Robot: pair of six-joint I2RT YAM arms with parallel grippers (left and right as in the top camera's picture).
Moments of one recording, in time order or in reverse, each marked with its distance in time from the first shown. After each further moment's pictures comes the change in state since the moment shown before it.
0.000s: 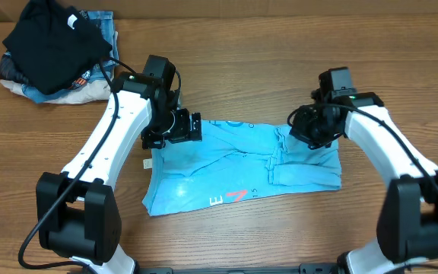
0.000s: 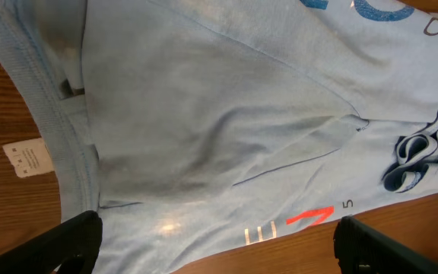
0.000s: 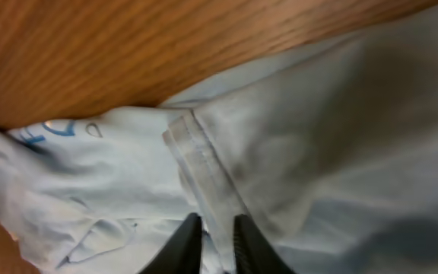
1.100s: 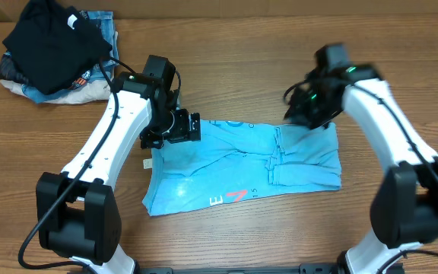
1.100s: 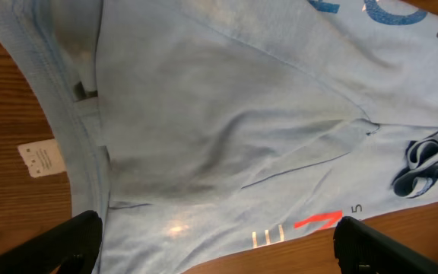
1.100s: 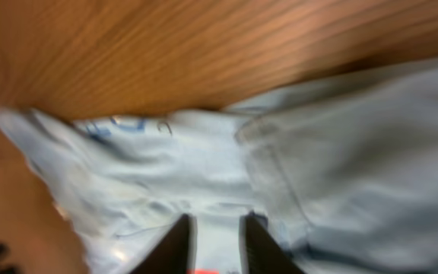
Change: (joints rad) left arm 0.000 0.000 0.000 0.000 -0.029 0.000; right arm -0.013 0.054 0.372 -0.322 0.010 -0.033
